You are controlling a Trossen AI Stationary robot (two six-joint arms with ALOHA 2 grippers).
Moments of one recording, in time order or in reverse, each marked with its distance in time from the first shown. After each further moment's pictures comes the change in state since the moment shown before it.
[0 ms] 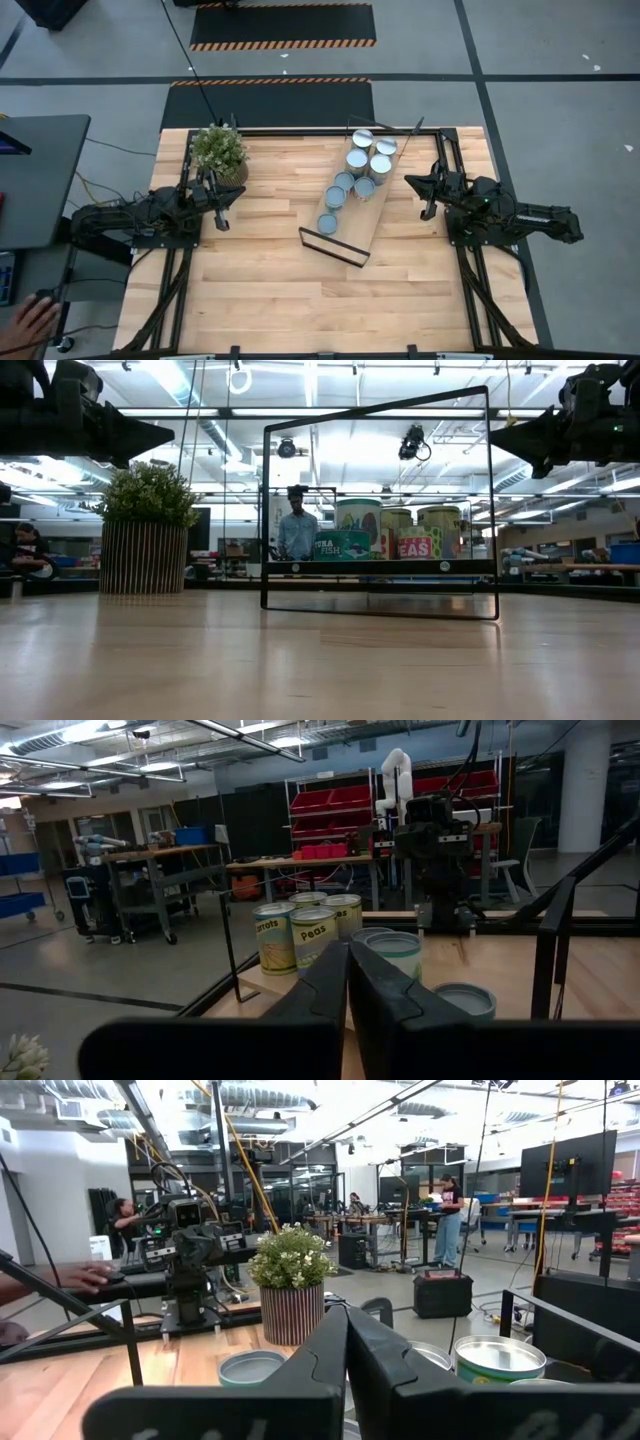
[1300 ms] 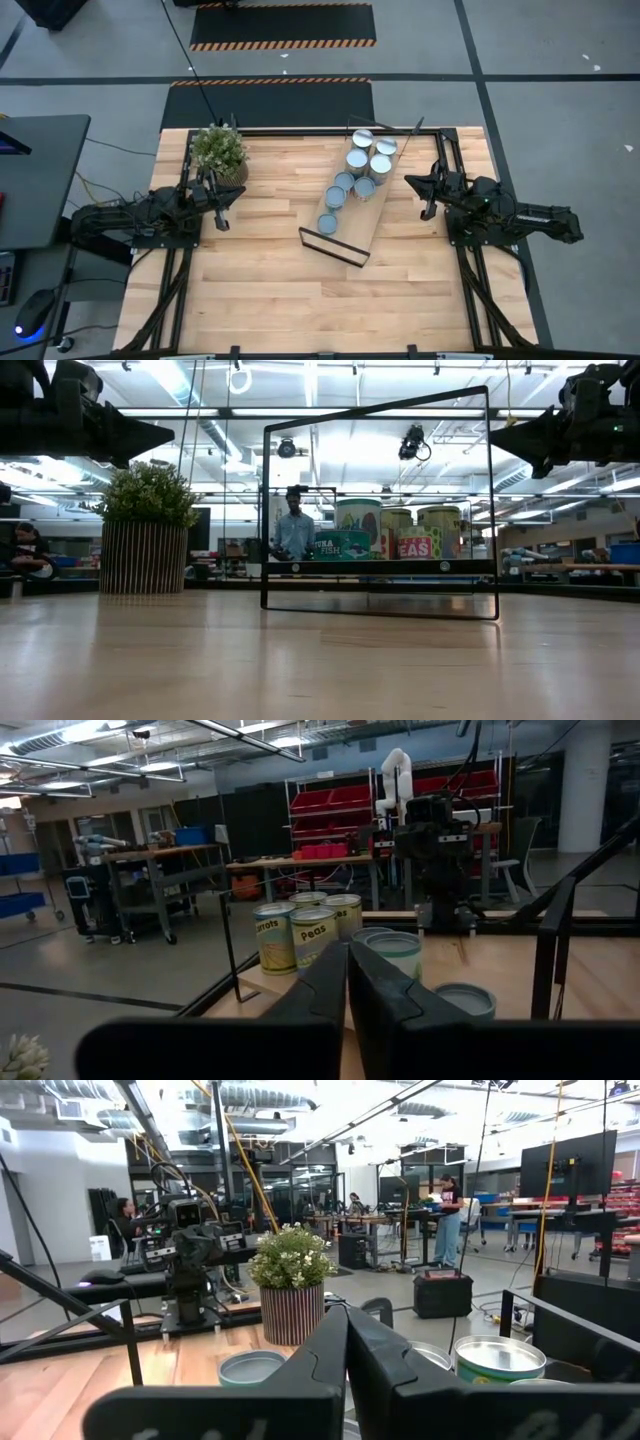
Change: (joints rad) left arm 0.000 0.000 0.000 0.000 0.000 0.000; right arm 0.000 0.000 0.000 0.000 0.000 0.000
